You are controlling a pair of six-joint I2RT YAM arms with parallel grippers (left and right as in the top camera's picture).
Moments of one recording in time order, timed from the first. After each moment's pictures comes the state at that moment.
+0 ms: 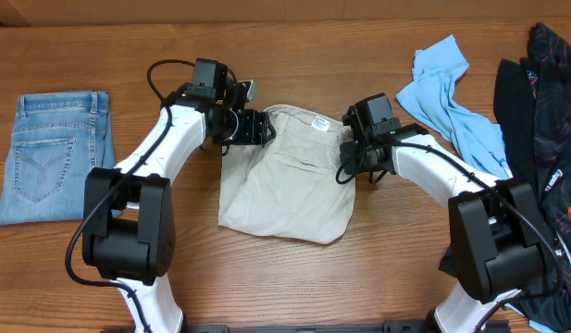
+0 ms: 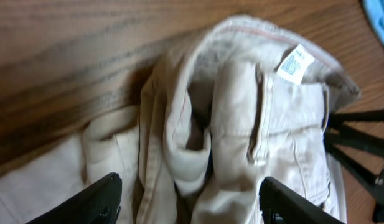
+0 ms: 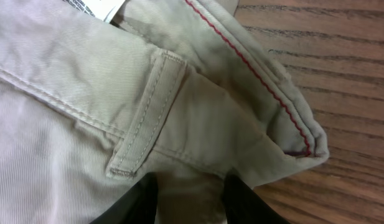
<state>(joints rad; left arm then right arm) -0.19 1.98 1.41 -0.60 0.49 -0.16 0.31 1.86 1.13 -0.49 -0.11 0.10</state>
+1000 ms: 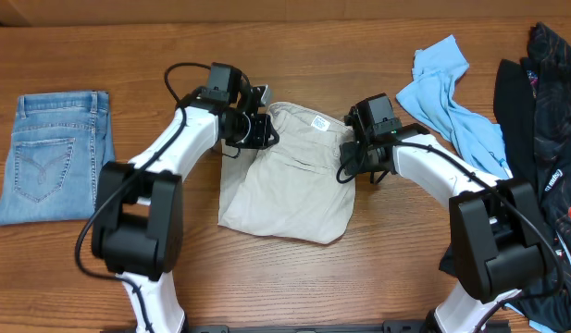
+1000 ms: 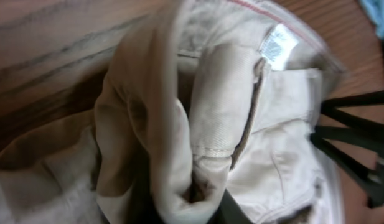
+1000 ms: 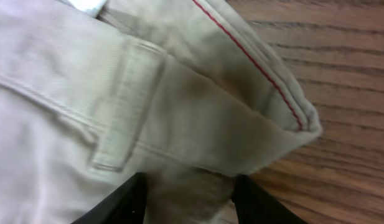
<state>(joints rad) -0.24 2.00 1.41 -0.59 0.54 -0.14 0.31 1.86 1.13 -0.50 -0.10 0.11</state>
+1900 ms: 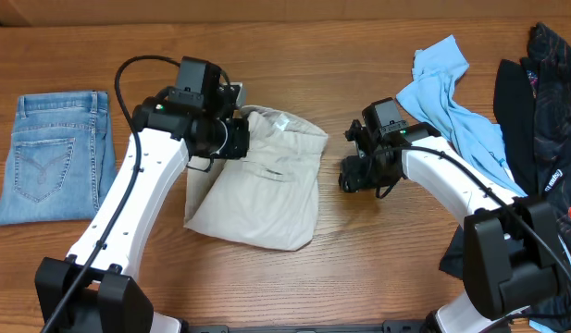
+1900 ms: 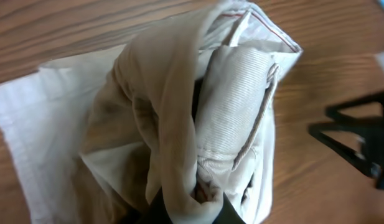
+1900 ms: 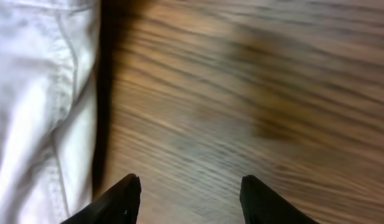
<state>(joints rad) -0.24 1.63 1.41 -0.98 0.26 -0.20 0.30 1.78 1.13 -0.76 -0.28 0.08</state>
